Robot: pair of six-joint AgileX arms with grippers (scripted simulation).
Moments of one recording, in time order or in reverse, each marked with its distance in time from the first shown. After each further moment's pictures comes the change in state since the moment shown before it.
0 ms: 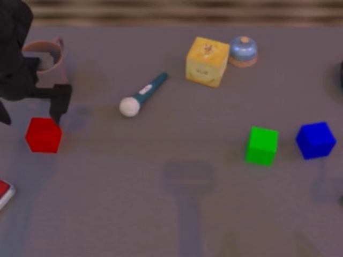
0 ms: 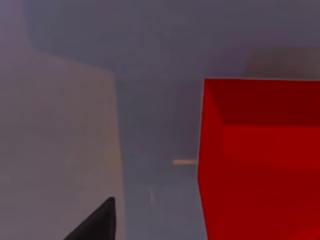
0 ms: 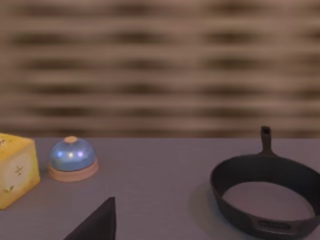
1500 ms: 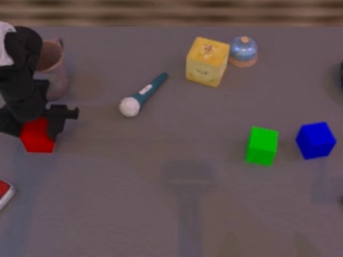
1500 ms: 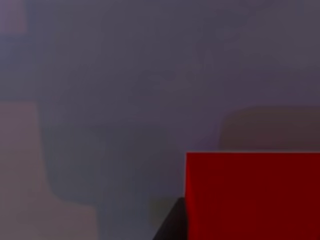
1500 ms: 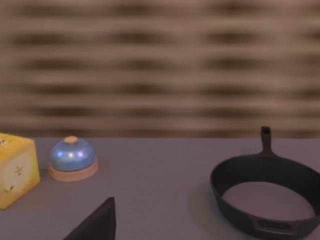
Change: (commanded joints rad) left arm -0.001 0.099 -0.123 0.225 0.001 0.000; right arm 0.000 0.000 0.000 0.000 0.000 0.000
